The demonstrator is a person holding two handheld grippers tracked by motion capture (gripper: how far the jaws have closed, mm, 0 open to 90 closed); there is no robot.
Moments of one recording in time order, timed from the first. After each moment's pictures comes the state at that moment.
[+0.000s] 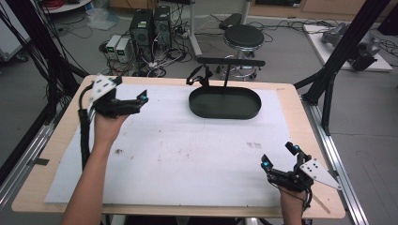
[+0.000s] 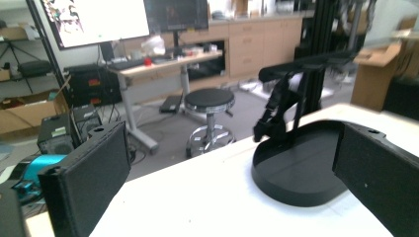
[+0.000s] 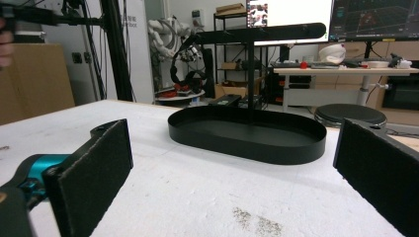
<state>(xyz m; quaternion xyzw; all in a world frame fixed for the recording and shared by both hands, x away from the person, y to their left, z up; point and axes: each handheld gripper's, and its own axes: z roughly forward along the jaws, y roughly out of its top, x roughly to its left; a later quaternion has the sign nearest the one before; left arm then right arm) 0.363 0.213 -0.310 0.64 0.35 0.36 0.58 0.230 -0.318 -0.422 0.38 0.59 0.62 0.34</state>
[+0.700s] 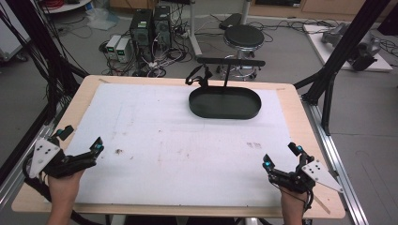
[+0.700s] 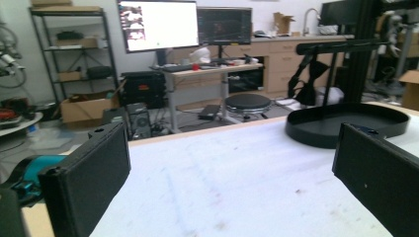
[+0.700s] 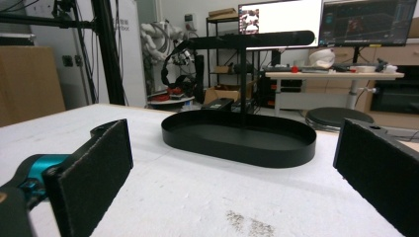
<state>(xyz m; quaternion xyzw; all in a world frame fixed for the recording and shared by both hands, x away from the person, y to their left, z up) 0.233 0.308 -0.388 0.58 0.40 0.42 0.58 0.225 -0.320 -0.419 0.39 0.58 0.61 0.36</state>
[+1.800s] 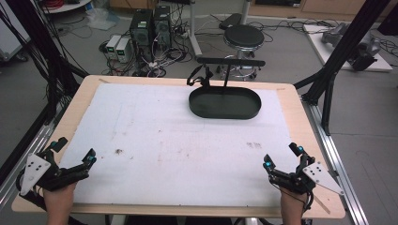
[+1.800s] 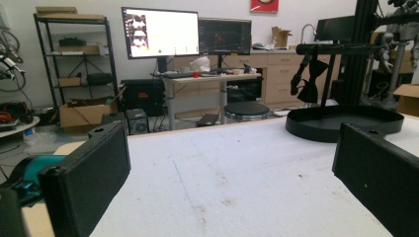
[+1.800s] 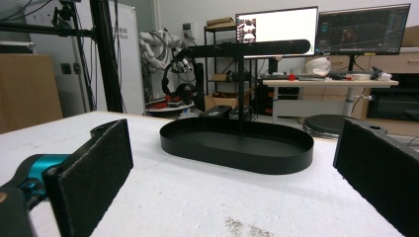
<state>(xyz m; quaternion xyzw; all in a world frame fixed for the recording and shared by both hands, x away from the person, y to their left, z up) 0.219 0.322 -0.415 0.56 0.38 0.42 0.60 0.223 -0.319 -0.420 0.39 0.57 0.62 0.37</state>
